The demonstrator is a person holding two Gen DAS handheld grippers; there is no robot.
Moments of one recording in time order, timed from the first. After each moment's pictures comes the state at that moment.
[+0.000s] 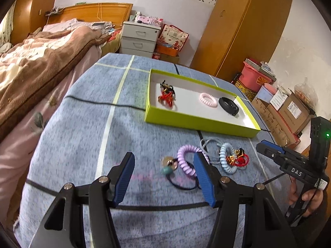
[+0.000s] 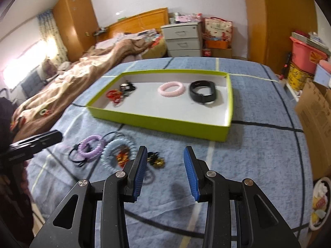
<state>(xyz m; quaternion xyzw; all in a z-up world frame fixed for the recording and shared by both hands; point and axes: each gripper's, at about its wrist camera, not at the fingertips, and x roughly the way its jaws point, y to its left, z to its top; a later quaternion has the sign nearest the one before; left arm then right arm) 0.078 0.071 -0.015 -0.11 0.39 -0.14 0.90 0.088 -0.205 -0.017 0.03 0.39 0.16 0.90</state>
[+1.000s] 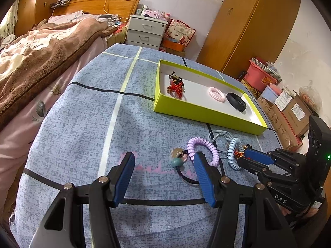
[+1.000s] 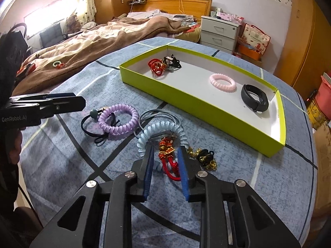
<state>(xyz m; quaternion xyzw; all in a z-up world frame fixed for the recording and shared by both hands) 0.078 0.075 -0.028 -0.11 0.41 -0.12 0.90 0.084 -0.129 -0.043 -0.12 0.42 0.22 0.87</state>
